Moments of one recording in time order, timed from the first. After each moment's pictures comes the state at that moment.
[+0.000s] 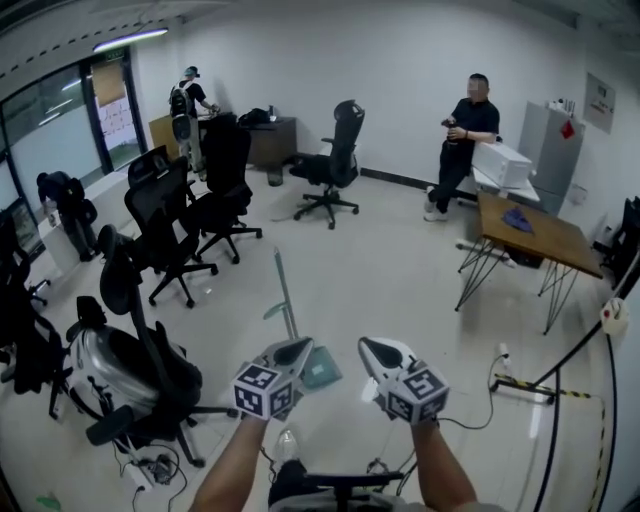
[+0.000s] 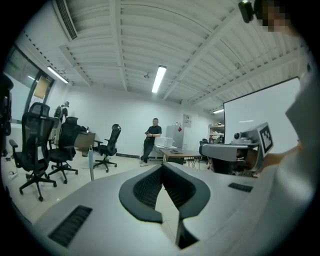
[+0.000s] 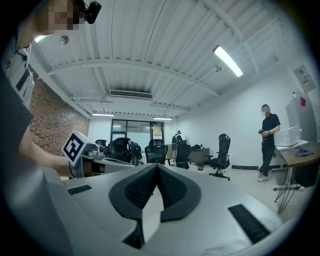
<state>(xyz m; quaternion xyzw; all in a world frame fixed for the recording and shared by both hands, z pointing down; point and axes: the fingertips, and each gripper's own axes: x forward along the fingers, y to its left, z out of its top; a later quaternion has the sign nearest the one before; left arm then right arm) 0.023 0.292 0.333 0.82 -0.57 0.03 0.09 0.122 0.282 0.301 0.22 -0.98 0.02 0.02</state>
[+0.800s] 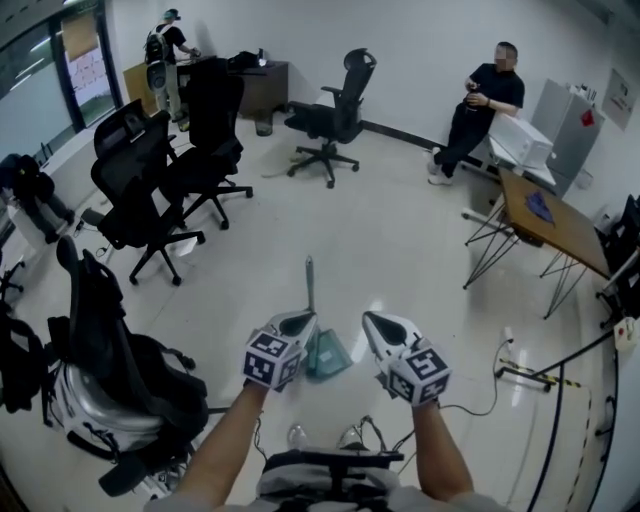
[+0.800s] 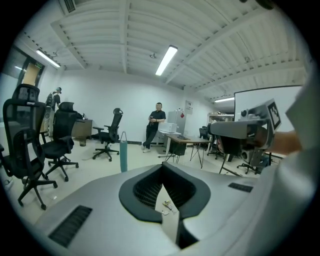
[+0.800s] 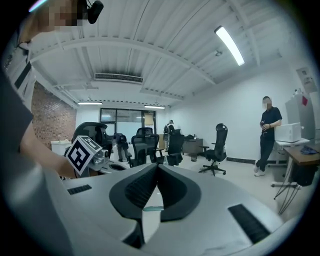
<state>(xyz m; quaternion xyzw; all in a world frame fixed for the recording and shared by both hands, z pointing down) -0.171 0.113 0.410 0.83 -0.54 0.10 0.14 -0.072 0.120 0.333 0.27 -0.96 0.05 0.08</state>
